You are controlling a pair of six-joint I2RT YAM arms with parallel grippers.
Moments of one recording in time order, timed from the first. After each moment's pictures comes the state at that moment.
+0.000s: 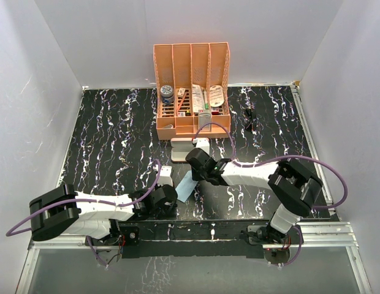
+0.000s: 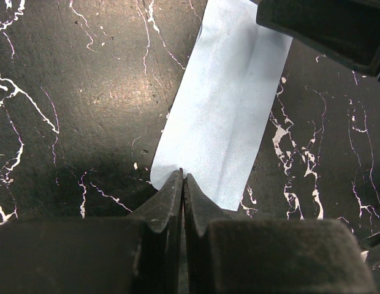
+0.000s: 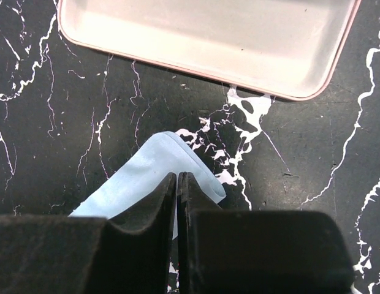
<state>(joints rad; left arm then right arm) -1.20 1.23 0.35 0.07 -0.53 -0.86 0.93 1.63 0.88 -0.13 0.32 0.65</state>
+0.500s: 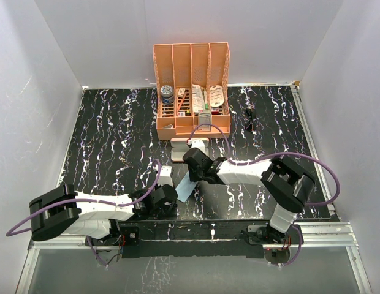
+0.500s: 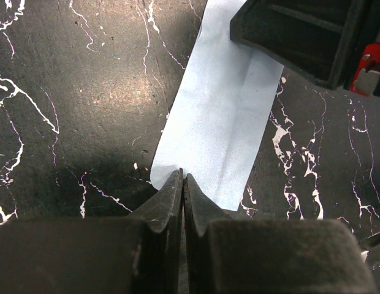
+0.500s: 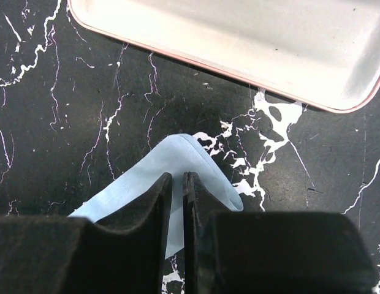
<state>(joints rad) -1.20 1.23 0.35 0.07 -0.53 -0.86 0.93 1.70 0.91 -0.13 0.26 0.61</state>
